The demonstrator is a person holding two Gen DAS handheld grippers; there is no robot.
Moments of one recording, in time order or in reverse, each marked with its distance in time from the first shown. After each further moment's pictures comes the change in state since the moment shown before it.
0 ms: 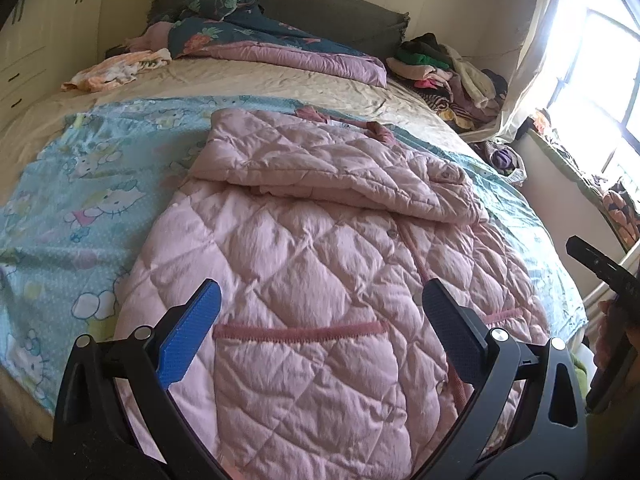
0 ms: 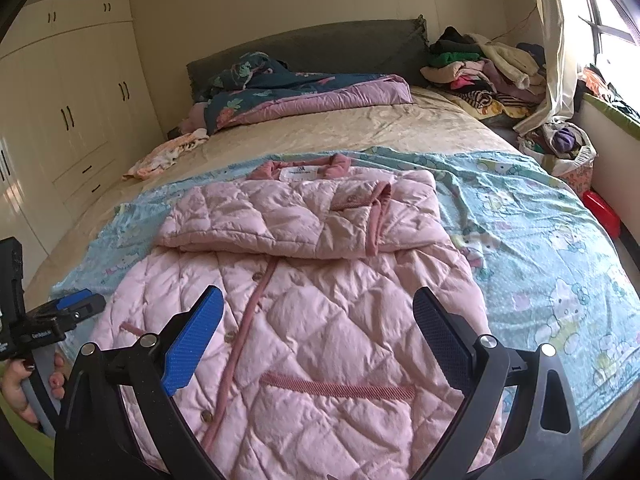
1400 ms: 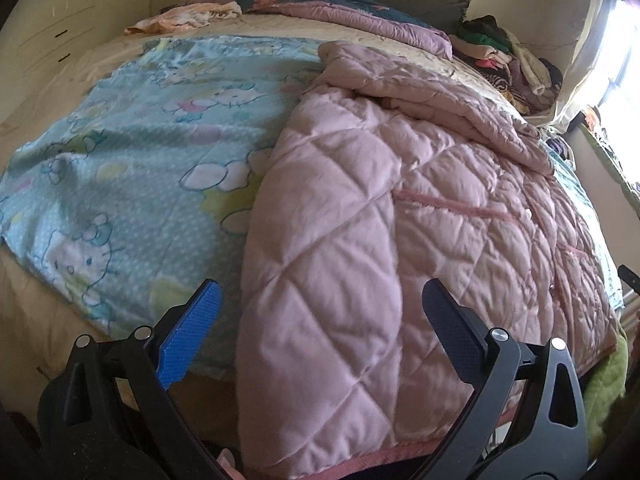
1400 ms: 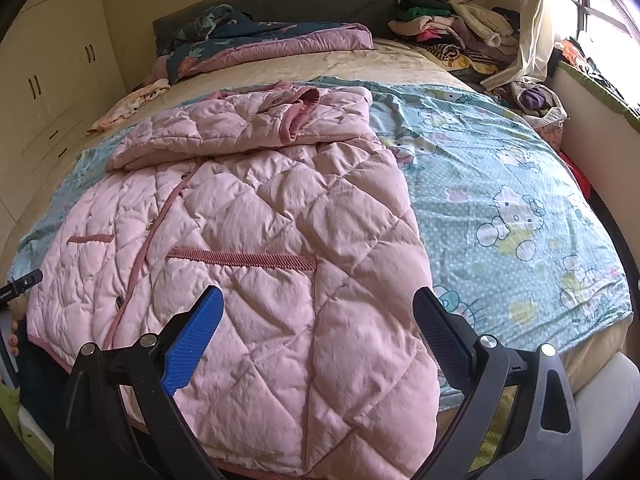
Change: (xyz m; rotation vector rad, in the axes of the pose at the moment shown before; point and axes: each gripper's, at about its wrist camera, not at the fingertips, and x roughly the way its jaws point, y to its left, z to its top) left arm -0.020 0.102 -0.085 -0.105 0.117 0.165; right arm -0.011 -0.066 -0.086 0.005 0.173 -0.120
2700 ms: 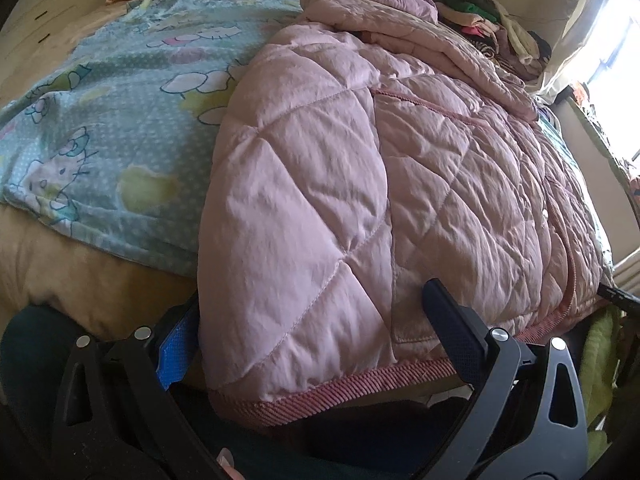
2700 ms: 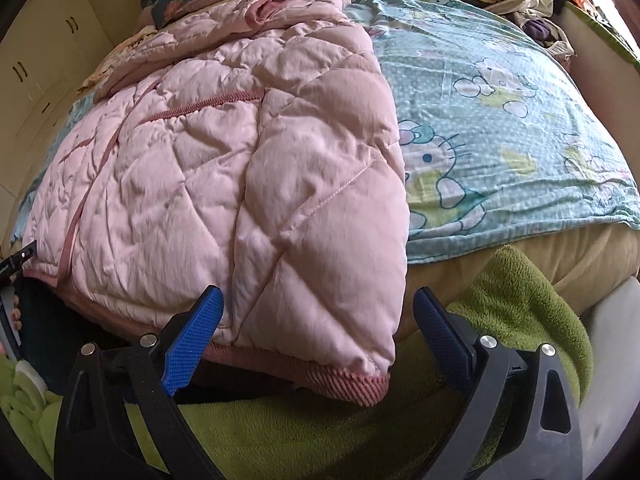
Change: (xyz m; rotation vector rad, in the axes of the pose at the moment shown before) left arm 0.005 -0.005 -0.051 0.013 0.123 -0.070; right arm 0.011 -0.040 -0.084 0.042 0.267 0.036
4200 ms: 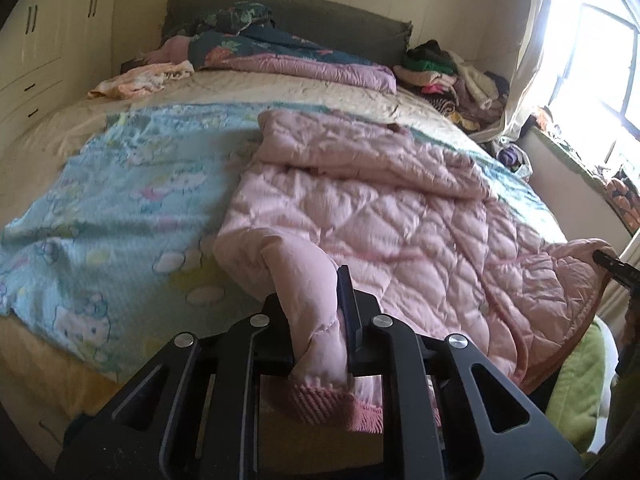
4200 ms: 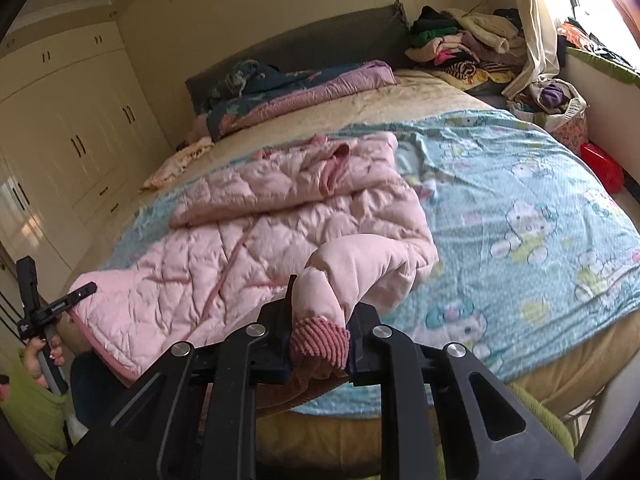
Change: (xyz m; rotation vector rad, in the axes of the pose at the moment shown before) left arm -0.071 -0.043 0.070 0.124 -0.291 -0.046; right arm -0.094 0.021 0.058 0.027 -0.437 0.212
